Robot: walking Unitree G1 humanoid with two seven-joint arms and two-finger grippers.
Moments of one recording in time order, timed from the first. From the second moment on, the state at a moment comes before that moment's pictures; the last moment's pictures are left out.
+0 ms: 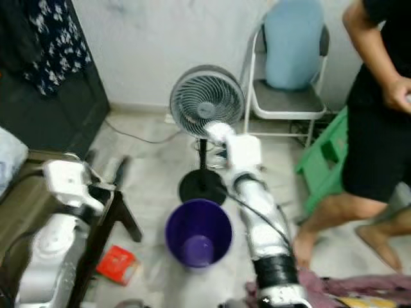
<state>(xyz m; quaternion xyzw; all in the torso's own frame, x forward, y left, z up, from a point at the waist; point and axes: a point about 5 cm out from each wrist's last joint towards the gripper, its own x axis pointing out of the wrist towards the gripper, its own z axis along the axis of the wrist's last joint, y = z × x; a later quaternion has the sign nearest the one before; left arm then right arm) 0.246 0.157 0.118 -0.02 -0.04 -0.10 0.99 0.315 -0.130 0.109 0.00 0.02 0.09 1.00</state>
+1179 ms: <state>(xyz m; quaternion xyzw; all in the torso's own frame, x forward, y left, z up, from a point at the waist) 0.199 0.193 0.123 0.08 0.00 -0.14 0.99 0.318 -0.161 0.069 -0.02 0.14 -0.12 0.98</state>
